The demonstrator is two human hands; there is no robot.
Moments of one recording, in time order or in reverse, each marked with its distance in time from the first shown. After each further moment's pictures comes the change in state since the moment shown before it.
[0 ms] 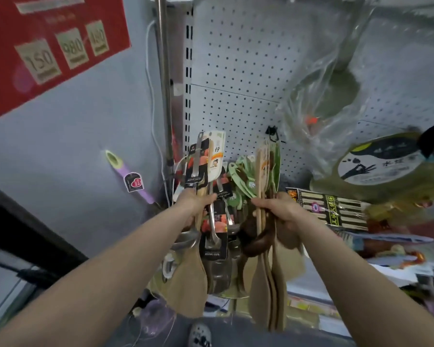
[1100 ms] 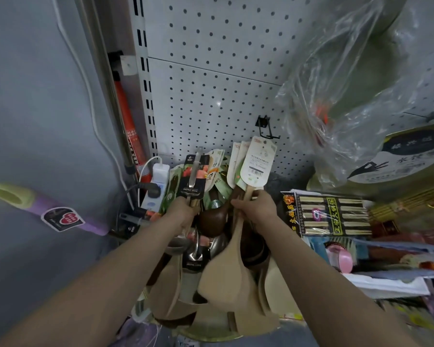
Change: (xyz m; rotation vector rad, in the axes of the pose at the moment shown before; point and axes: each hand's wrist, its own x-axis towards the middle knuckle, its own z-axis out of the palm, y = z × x) left_hand 0.171 -0.038 0.055 0.198 -0.068 -0.001; right_hand 0.137 0.014 0.029 -0.070 0.373 0.058
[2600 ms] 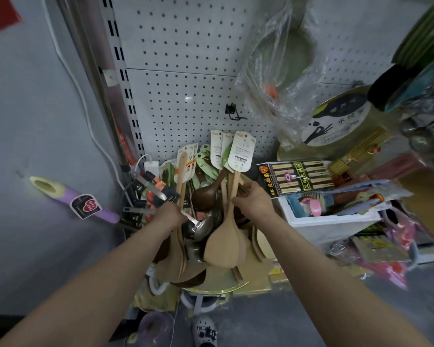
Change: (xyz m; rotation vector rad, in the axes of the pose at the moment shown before) left_hand -0.071 -0.026 -0.035 0.559 -0.109 0.115; right_hand -0.124 0.017 -0.028 -0.209 0.102 -0.110
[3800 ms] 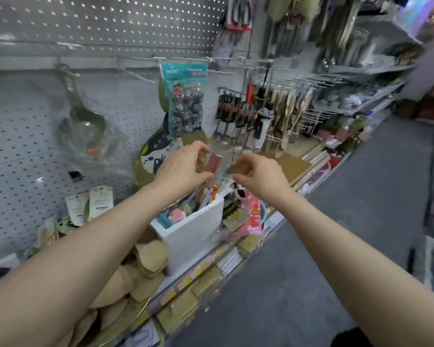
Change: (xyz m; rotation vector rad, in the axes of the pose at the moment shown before) left_hand -0.302 0.310 0.058 0.253 0.150 1.286; right_hand -0.243 0.123 -0.315 -0.249 0.634 -0.096
